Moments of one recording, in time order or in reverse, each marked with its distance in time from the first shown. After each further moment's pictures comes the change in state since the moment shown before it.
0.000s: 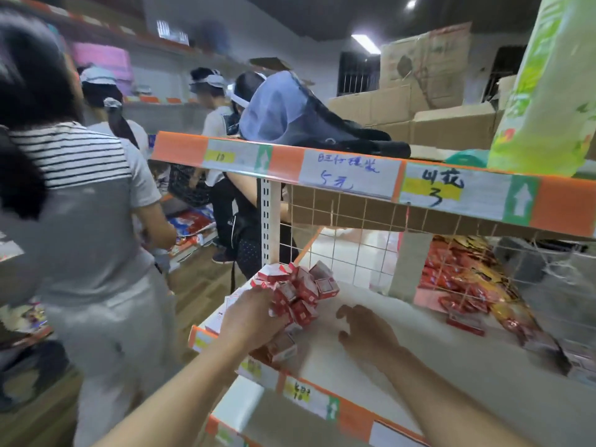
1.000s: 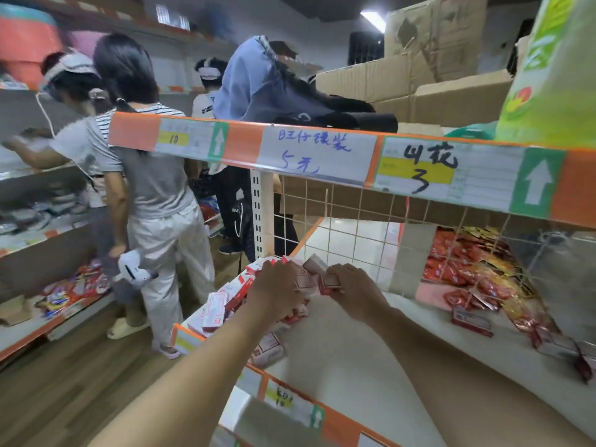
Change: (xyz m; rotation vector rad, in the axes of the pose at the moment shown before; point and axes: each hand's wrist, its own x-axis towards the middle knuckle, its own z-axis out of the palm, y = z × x) left_hand 0.063 0.051 0.028 0.018 -0.037 0.045; right_hand 0.079 0.028 -0.008 0.086 0.226 -0.285
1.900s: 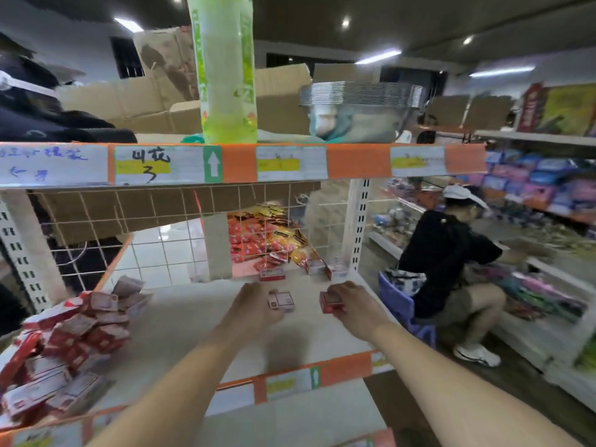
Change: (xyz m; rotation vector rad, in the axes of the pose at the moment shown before) left_hand -0.081 0.209 0.073 -0.392 -0.311 0.607; right_hand -0.300 0.087 -0.146 -0.269 0.131 0.626
